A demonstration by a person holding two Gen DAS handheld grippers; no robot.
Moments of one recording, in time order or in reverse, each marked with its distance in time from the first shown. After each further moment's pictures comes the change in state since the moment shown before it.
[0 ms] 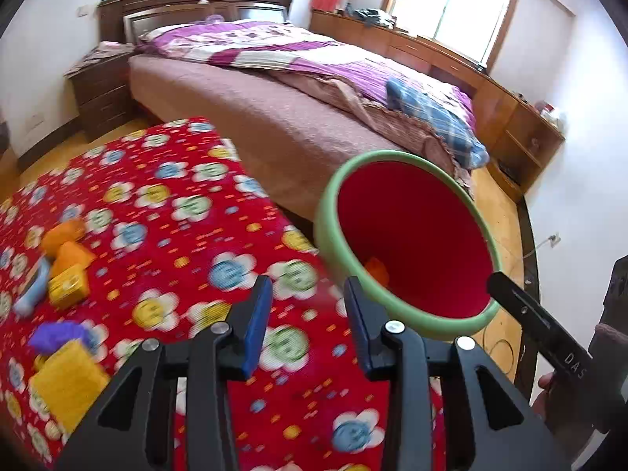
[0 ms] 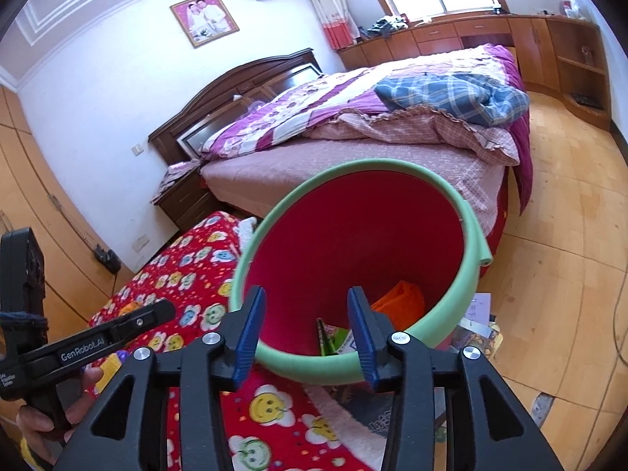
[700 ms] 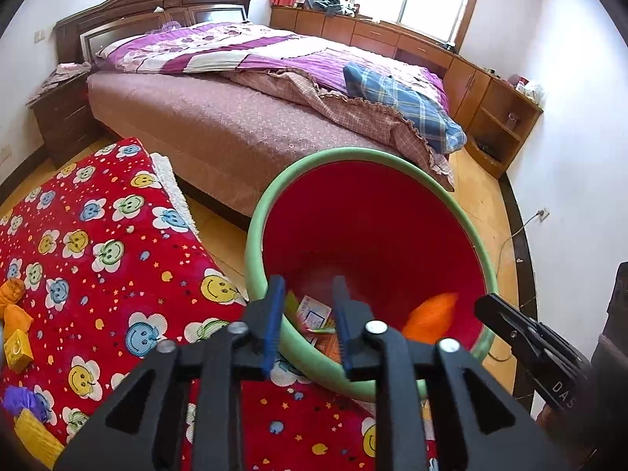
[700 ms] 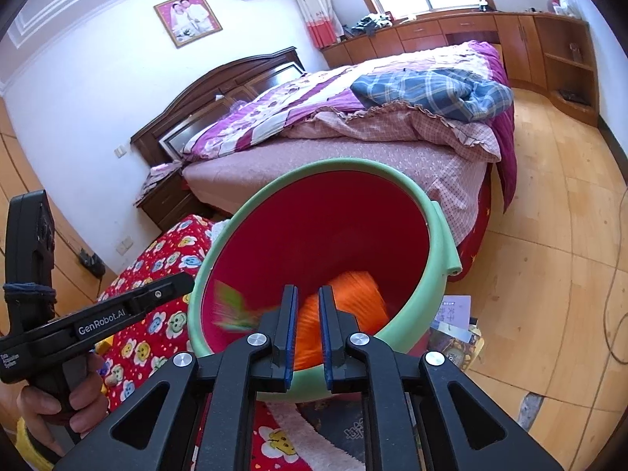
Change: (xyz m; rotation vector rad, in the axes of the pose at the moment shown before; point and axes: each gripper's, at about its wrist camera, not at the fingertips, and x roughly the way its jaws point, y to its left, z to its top) left arm 0.061 -0.054 0.028 0.117 0.021 -0.075; right arm 0.012 -0.033 0.005 0.031 0.008 -0.065
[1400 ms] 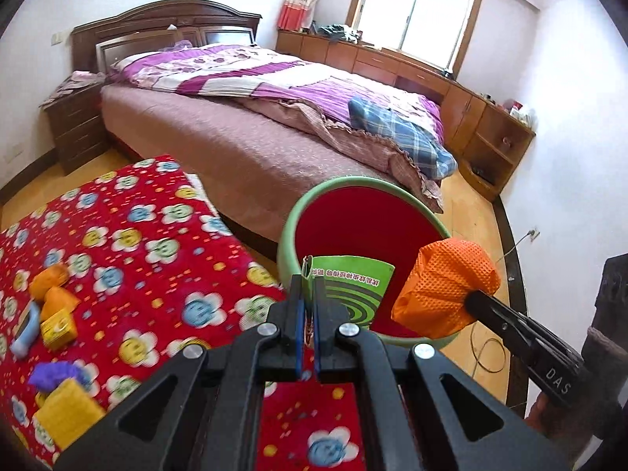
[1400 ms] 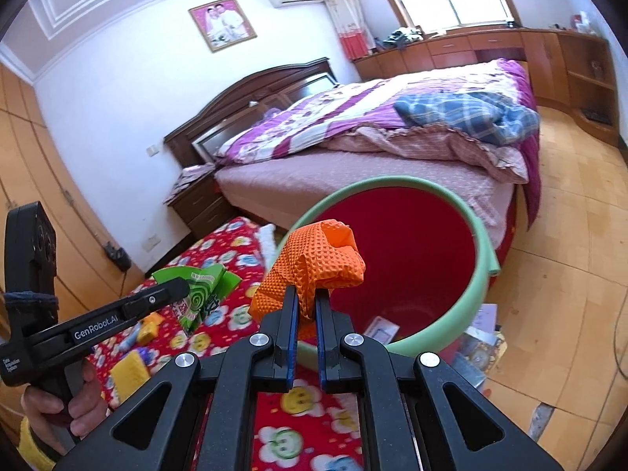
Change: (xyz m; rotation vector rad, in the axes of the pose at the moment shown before) left arm -0.064 0.018 -0.013 -0.015 -0.089 -0.015; right arm -0.033 0.040 -0.004 -0.058 -0.046 0.066
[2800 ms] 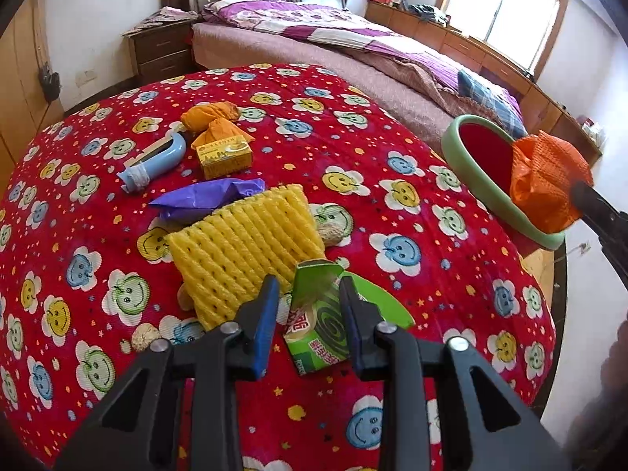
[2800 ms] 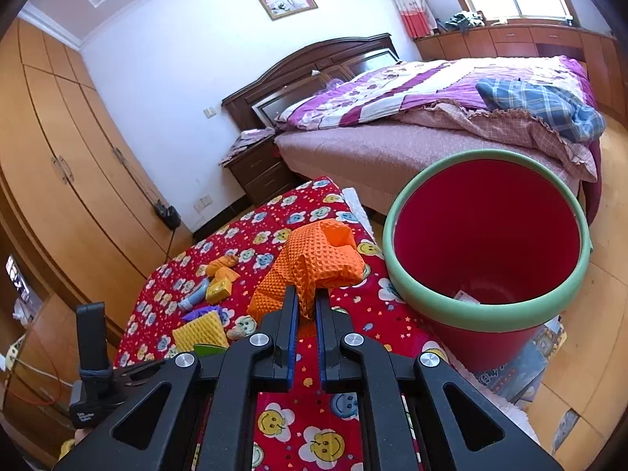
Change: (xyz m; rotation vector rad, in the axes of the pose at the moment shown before) left arm -0.058 0.134 -0.121 -0.210 0.114 0.231; right arm 0.008 0.090 -0.030 -0.109 0.108 0.208
